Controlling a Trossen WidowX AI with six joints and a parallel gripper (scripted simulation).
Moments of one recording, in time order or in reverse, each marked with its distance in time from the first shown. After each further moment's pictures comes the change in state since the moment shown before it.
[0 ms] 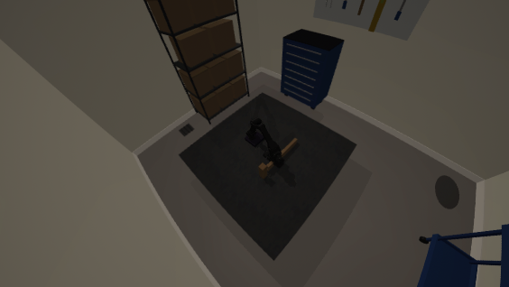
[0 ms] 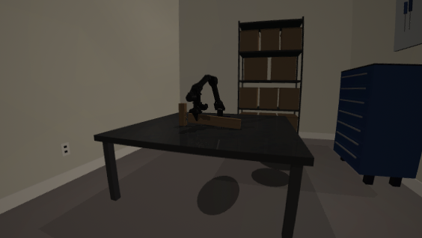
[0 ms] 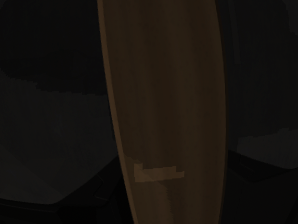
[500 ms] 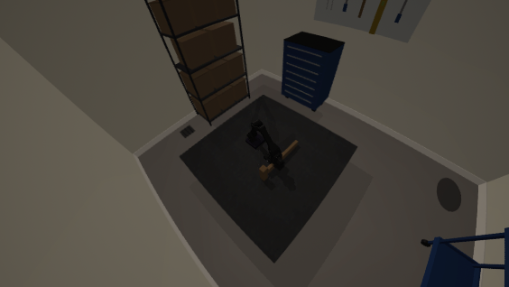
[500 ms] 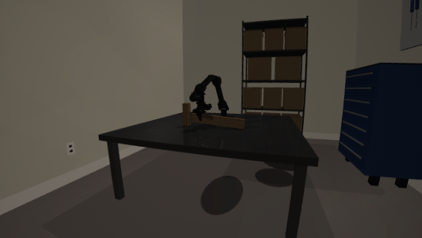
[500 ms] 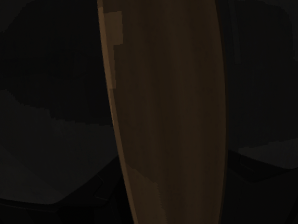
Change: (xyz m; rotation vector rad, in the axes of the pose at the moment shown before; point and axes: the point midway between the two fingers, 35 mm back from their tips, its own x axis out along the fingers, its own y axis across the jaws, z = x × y) arm 0.000 0.001 -0.002 0.002 0.000 0.001
